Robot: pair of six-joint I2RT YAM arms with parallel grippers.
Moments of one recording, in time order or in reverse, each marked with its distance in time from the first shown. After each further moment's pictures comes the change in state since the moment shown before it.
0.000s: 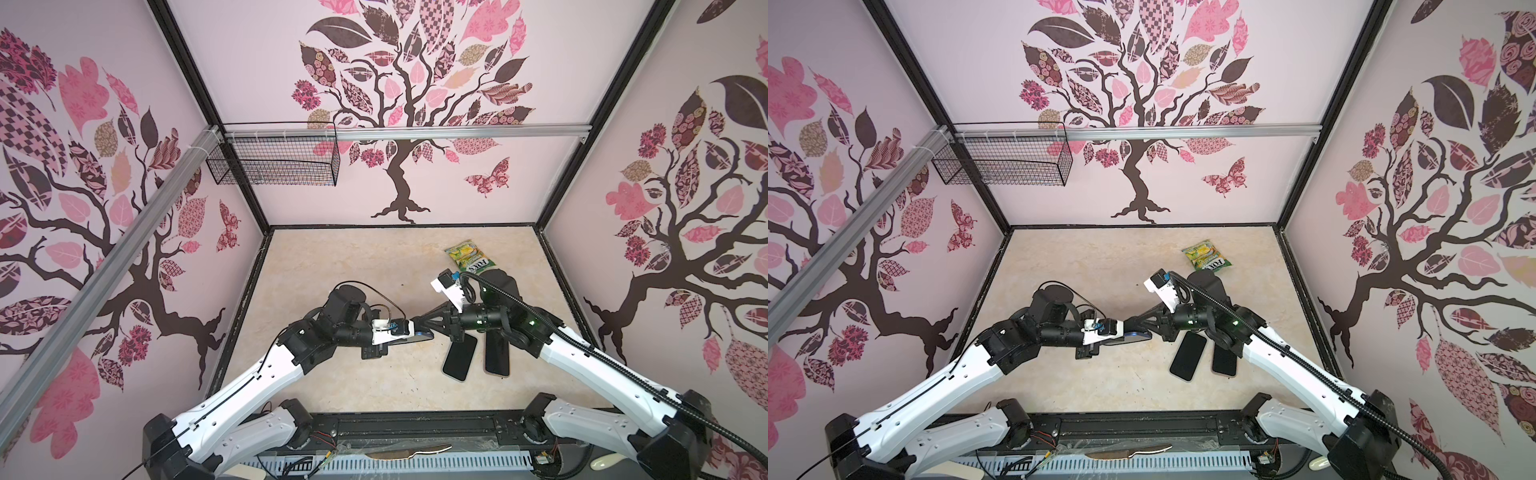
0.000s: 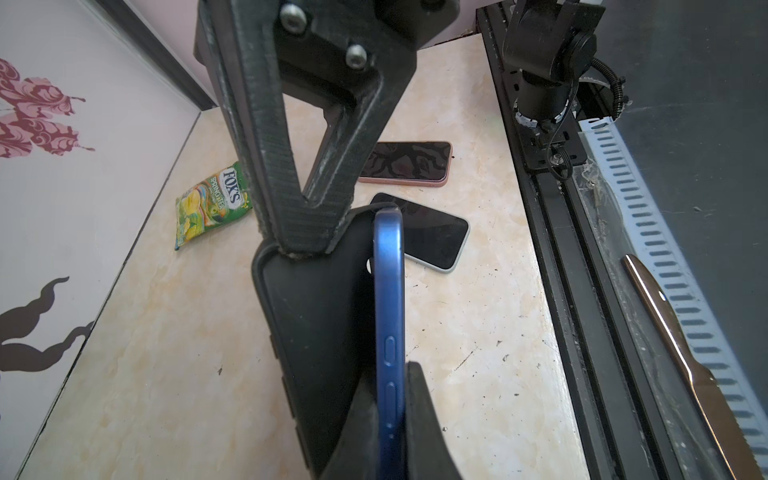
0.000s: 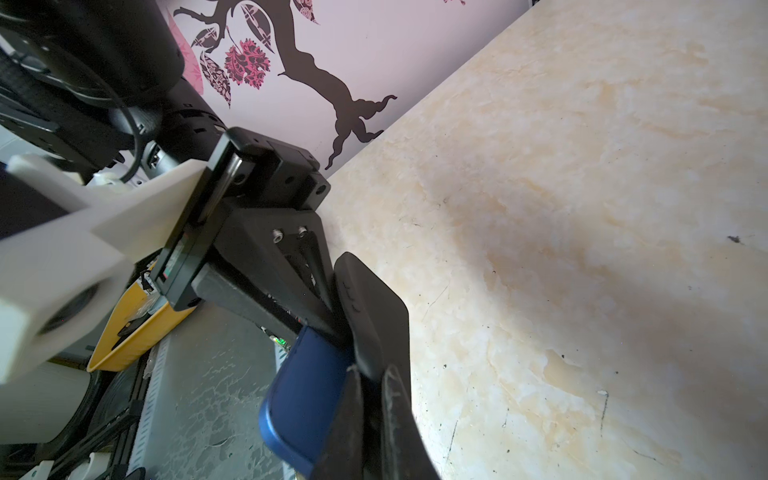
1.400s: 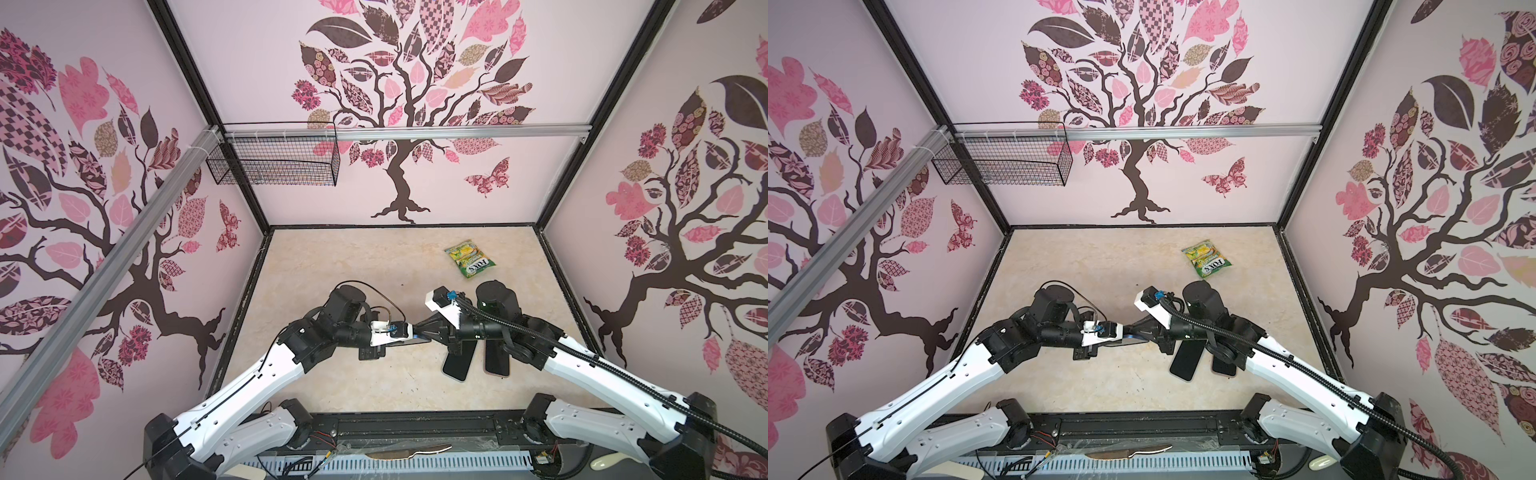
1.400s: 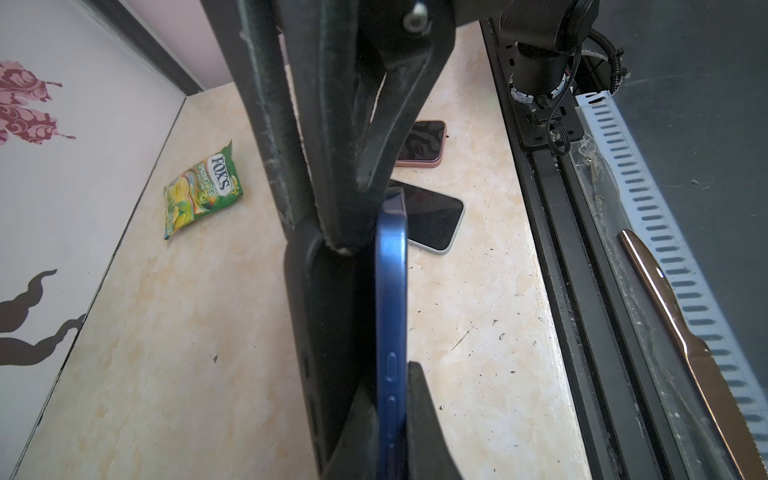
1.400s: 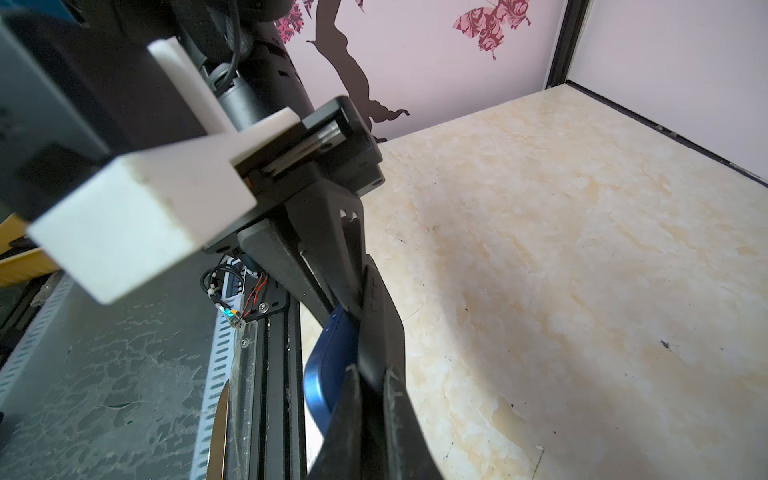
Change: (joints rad) left arm 0.018 0.006 0.002 -0.044 -0.003 0.054; right arm 0.124 -0.083 -0.076 0.082 0.110 -0.266
